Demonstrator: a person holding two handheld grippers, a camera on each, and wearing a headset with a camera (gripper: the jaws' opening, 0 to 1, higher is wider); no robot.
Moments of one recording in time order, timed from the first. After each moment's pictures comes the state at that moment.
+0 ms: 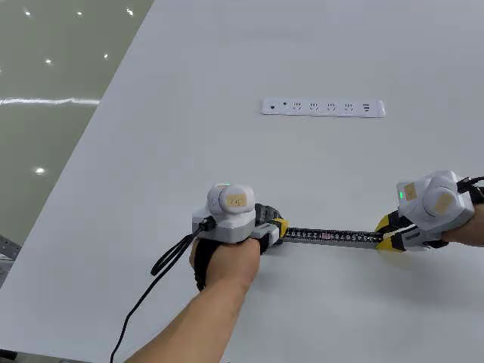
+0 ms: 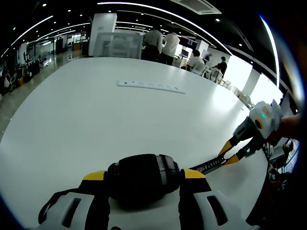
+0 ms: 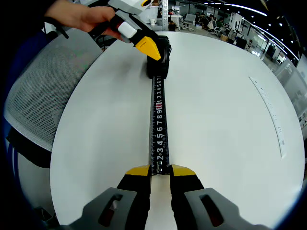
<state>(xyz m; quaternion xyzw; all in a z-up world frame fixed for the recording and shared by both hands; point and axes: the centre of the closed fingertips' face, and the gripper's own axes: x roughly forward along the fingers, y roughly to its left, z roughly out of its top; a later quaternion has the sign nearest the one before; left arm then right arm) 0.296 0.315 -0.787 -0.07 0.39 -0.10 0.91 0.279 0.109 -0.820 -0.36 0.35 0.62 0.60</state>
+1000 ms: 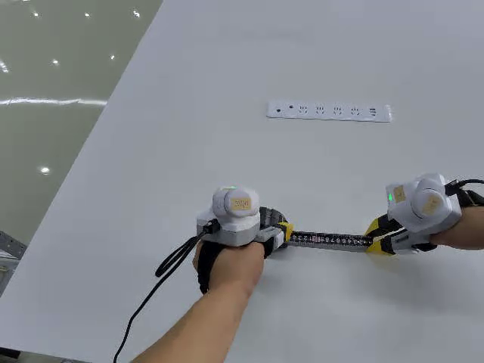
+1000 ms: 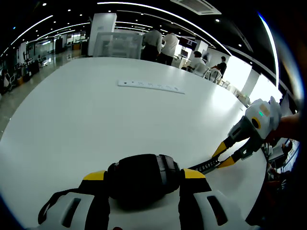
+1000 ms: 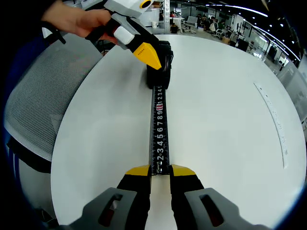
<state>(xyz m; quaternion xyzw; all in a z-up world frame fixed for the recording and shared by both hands) 0.296 0.315 -0.788 -0.07 0.39 -0.11 0.91 0.280 0.136 -0.822 -0.35 0.35 0.63 0.59</state>
